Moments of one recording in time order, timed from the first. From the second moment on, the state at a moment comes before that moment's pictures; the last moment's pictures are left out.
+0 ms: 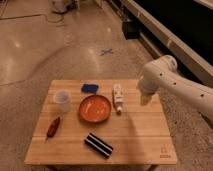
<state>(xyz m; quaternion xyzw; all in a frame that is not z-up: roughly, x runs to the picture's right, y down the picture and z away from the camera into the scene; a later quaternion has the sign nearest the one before) 0.192 0.032 0.766 -0.21 -0.04 -0.06 0.98</state>
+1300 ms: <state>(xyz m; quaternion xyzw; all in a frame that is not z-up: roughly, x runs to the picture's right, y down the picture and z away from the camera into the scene) 0.103 0.035 0.729 -0.20 -0.11 -0.14 0.96</state>
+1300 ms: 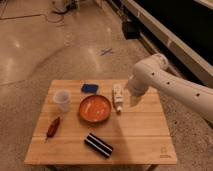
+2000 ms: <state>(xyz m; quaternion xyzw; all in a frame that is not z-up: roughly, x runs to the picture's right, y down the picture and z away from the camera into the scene) -0.058 0.078 0.712 -0.14 -0.18 -0.35 0.91</state>
